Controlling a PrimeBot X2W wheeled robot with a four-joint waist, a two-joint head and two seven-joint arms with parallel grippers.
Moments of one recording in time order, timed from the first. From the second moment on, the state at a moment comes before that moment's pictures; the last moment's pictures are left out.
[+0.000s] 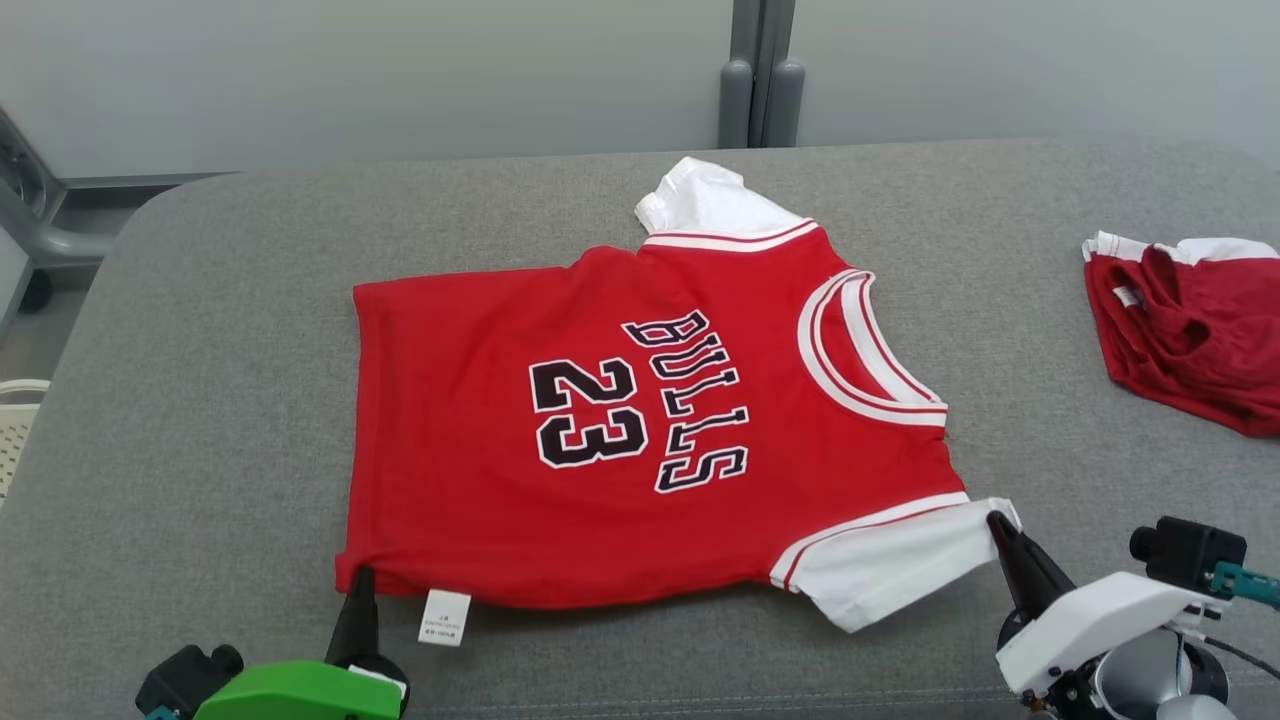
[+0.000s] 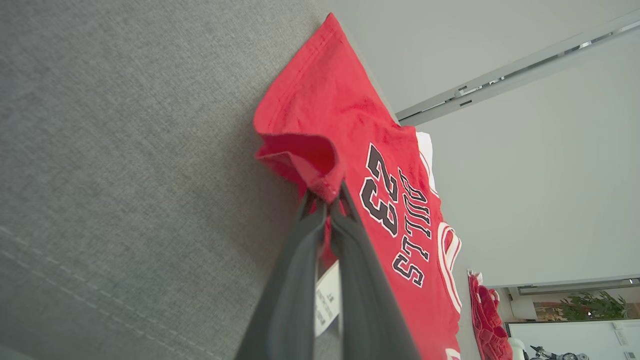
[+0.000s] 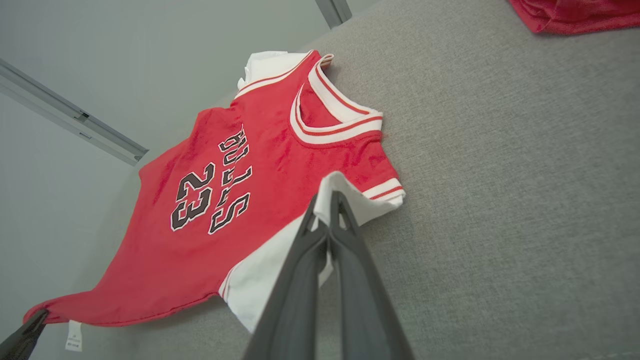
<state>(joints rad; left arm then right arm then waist) 0.02 0.17 -0.26 0.26 -1.26 0.04 -0.17 0.07 -0.05 -0.04 0.04 0.58 0.13 0.21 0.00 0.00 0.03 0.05</state>
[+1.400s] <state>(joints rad) -0.54 0.11 -0.26 0.70 -1.25 0.11 -0.12 -0.73 -0.06 -0.01 0.84 0.45 0.13 0.09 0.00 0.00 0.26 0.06</state>
